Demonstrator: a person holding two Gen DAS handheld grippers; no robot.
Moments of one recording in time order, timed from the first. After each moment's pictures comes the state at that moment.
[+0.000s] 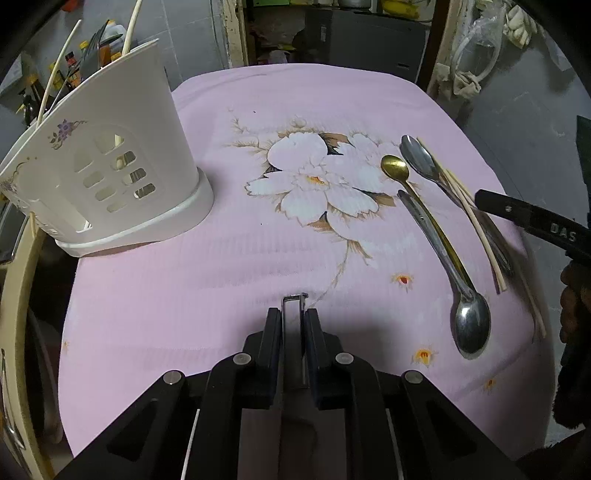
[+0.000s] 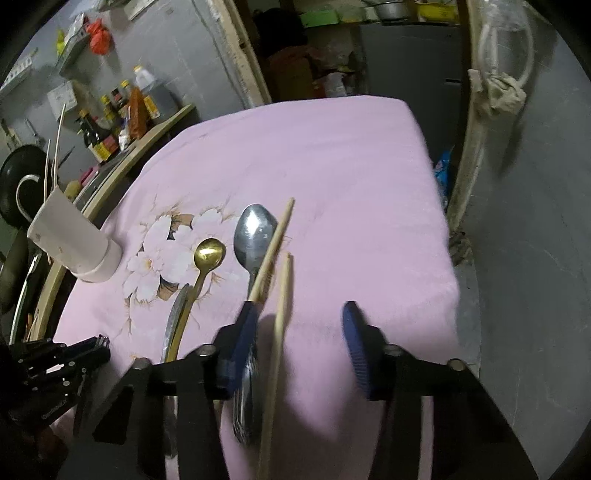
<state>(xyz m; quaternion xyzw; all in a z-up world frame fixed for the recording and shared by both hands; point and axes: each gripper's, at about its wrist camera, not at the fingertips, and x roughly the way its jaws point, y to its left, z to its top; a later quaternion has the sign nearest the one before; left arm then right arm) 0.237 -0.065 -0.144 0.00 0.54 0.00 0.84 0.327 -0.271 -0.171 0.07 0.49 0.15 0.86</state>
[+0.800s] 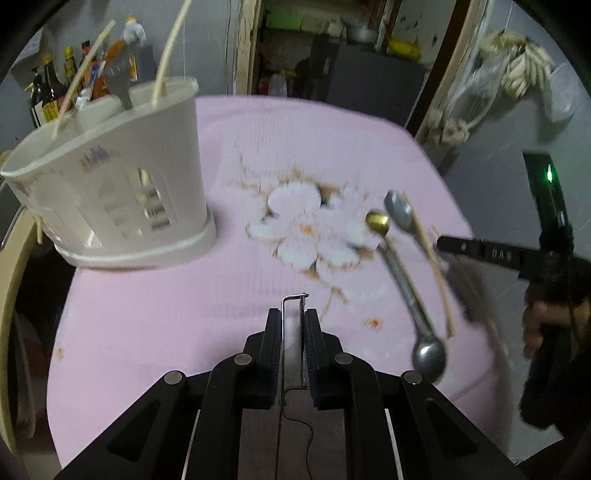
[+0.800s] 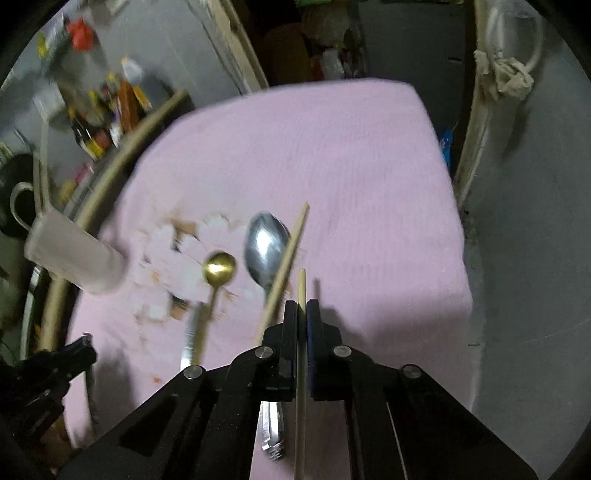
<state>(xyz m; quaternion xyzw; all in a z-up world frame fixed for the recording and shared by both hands) 0.234 -0.040 -0.110 -0.07 0.48 -0.03 0.87 0.335 -0.264 -0.136 0.11 0.51 0.15 0.84</state>
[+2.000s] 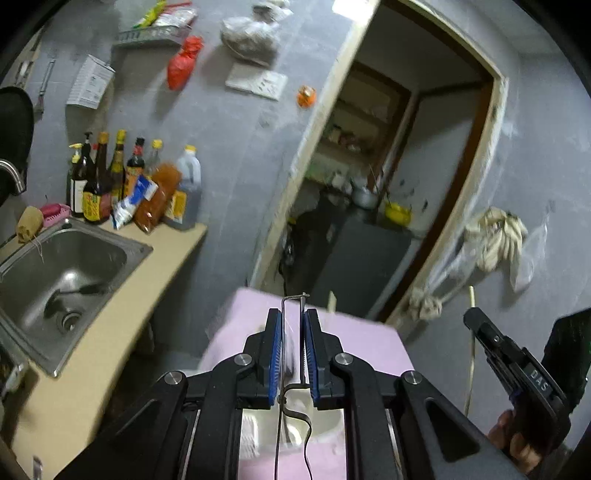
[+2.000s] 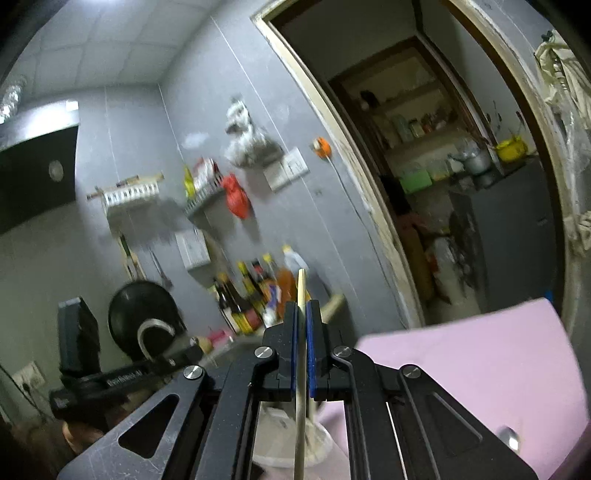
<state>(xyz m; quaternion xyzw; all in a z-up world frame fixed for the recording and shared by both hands) 0.263 0.145 0.057 -0.18 0.22 -0.03 0.96 0.299 -0.104 0.060 0.21 0.12 0.28 0.93</state>
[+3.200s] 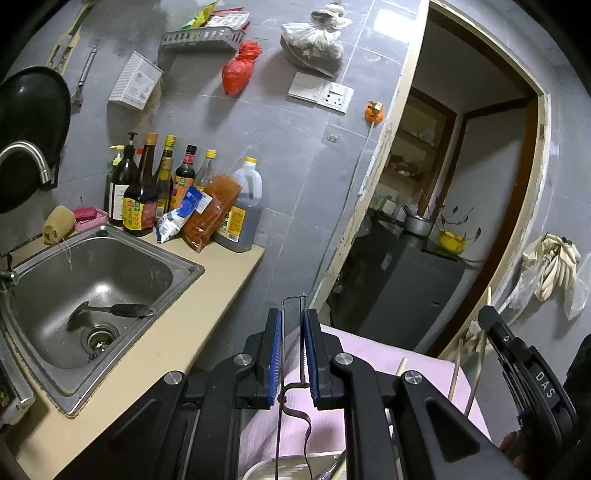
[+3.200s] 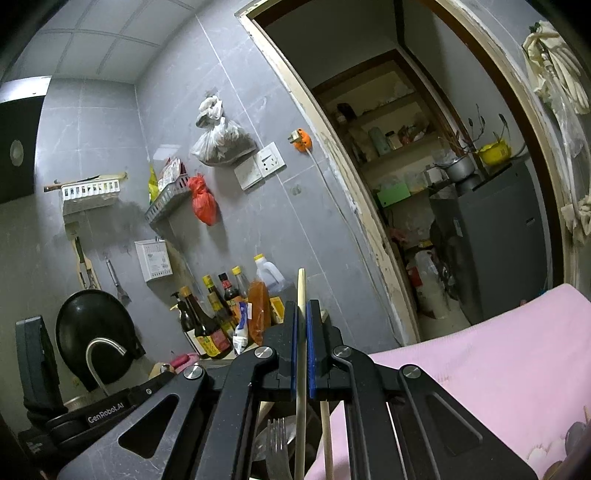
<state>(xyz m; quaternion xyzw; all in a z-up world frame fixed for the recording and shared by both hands) 0.317 0.200 0.002 -0.18 0.19 0.06 0.96 0.365 -0.022 -0.001 0.22 0.10 0.21 0.95</state>
